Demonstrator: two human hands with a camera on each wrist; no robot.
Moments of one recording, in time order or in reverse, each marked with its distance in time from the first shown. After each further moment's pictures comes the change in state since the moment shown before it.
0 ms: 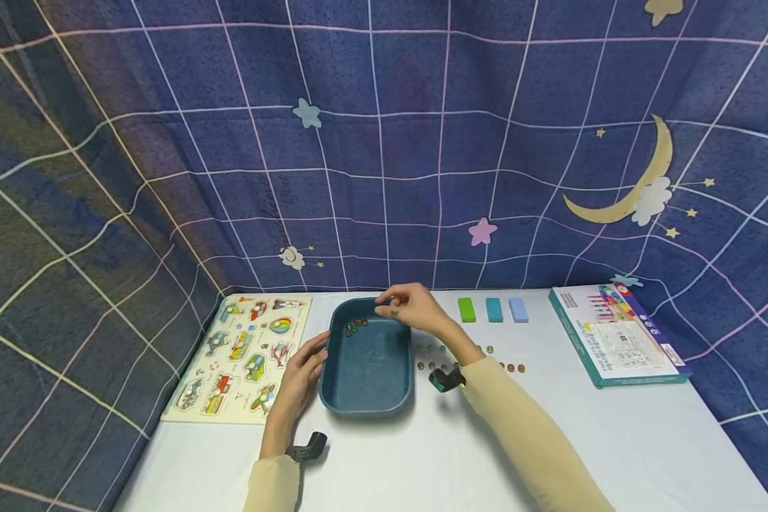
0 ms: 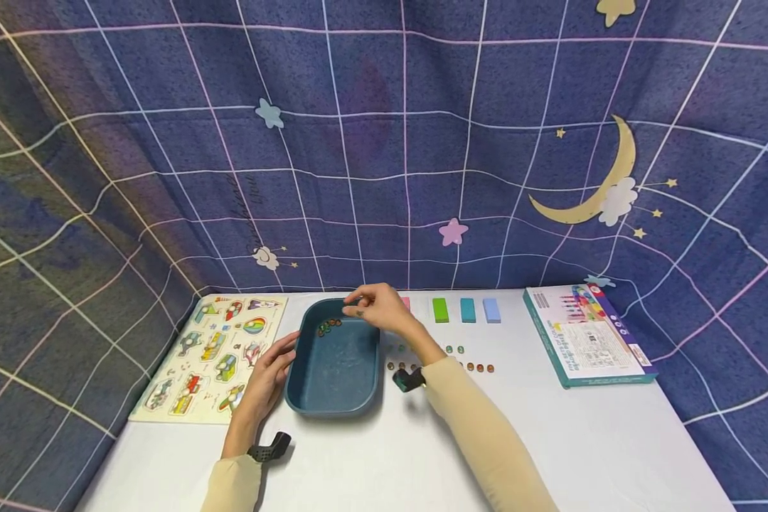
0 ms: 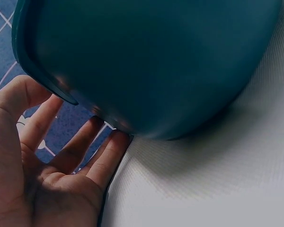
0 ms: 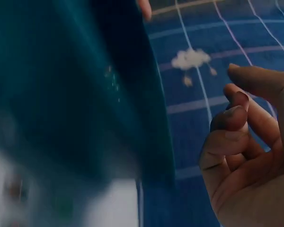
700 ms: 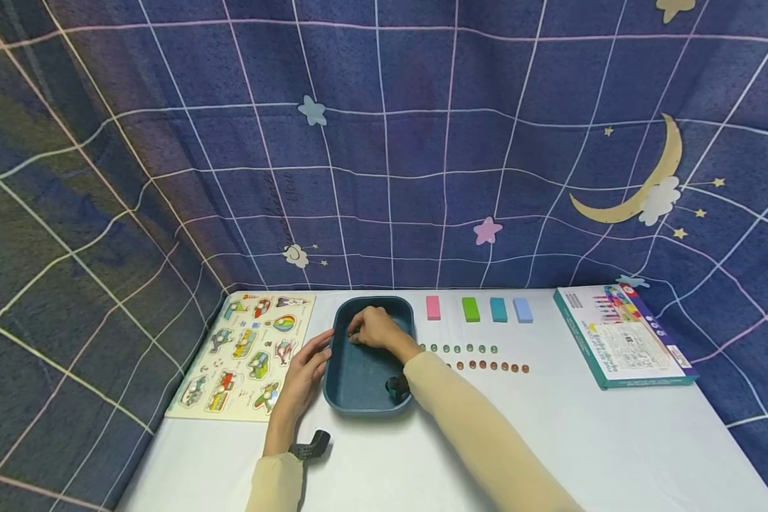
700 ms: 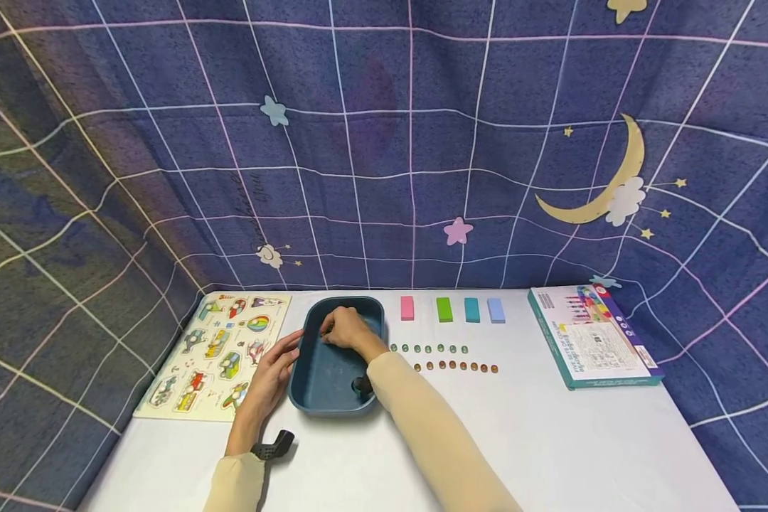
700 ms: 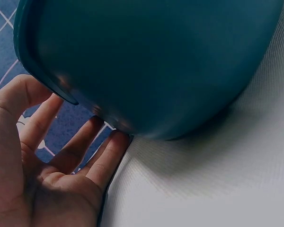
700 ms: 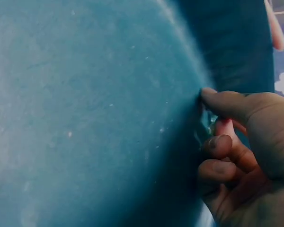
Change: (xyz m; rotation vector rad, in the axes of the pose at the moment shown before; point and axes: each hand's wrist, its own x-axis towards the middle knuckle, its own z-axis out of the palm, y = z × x) left_hand -0.001 0.000 -0.002 -0.037 -0.063 0.032; right_hand 0.045 0.020 0.097 -0.363 -0.123 0.049
